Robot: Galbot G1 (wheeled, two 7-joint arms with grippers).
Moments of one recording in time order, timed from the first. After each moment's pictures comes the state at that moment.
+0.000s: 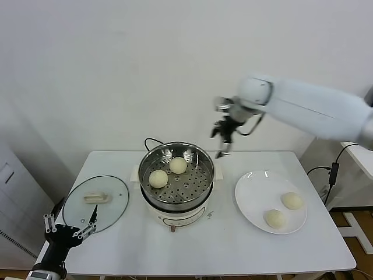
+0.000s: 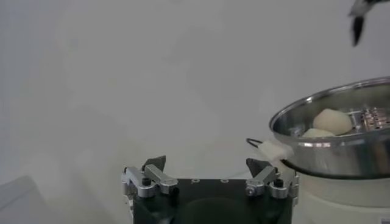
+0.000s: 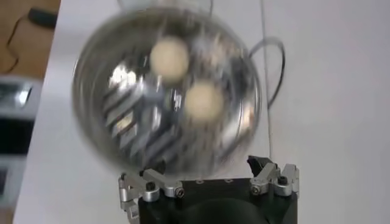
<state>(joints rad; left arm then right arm) 1.75 -1.51 -0.87 -2.30 0.16 0.02 0.26 0.71 0.85 -1.35 1.26 0.44 -0.33 -1.16</state>
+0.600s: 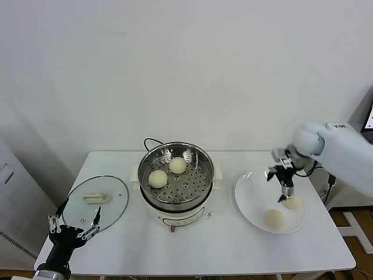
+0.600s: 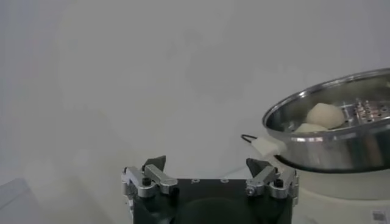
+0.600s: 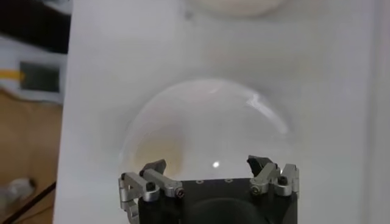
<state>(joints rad) 1.75 -1.53 -0.85 -2.30 0.21 0.03 0.25 0.24 0.61 -1.07 1.25 0.05 -0.15 -1.25</state>
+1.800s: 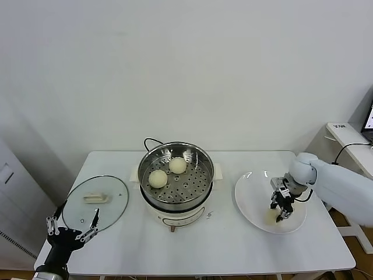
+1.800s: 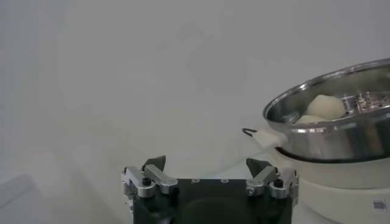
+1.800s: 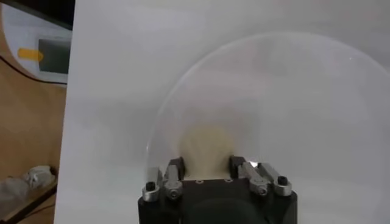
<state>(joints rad) 1.76 -1.53 -0.86 -2.30 0.21 0.03 0.25 0.17 0.66 -1.06 1.18 0.04 -0.09 -1.20</state>
